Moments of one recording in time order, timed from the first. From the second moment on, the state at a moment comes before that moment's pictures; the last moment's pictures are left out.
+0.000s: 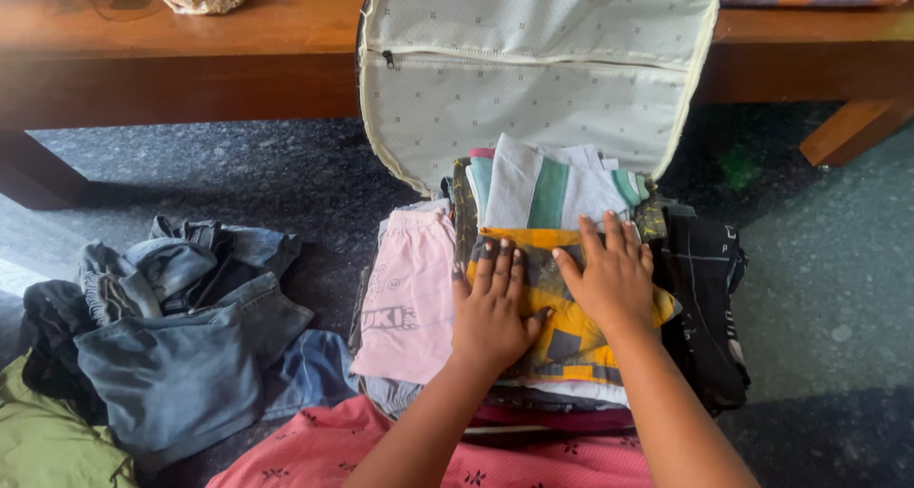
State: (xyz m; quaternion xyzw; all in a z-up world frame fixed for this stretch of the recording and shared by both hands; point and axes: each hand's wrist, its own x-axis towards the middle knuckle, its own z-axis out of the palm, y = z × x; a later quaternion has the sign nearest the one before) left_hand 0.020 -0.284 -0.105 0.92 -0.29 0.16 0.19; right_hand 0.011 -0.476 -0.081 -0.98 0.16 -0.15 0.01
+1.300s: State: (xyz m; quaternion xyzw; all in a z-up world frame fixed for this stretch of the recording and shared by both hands) left_hand 0.053 -0.309 -0.101 0.91 -0.27 0.21 0.23; right_hand 0.024 -0.481 -0.086 -0.97 0.17 -0.17 0.06
